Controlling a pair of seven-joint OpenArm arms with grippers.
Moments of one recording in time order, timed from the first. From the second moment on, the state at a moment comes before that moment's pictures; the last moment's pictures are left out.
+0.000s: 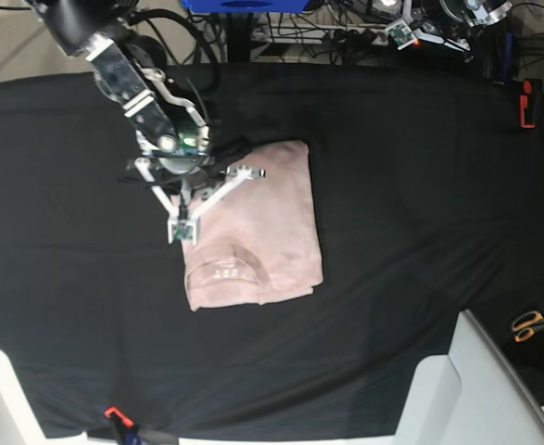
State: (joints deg) left arm 44.1 -20.8 -5.9 96.7 18.3 -41.5 29.0; right arm -2.0 5.5 -34.1 85.8 15.8 -35.2 -42.3
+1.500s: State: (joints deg) left arm 7.1 -10.5 9.0 3.1 18.1 -25.8 -14.3; right arm -14.3 5.2 -21.4 22.9 22.7 -5.2 -21.6
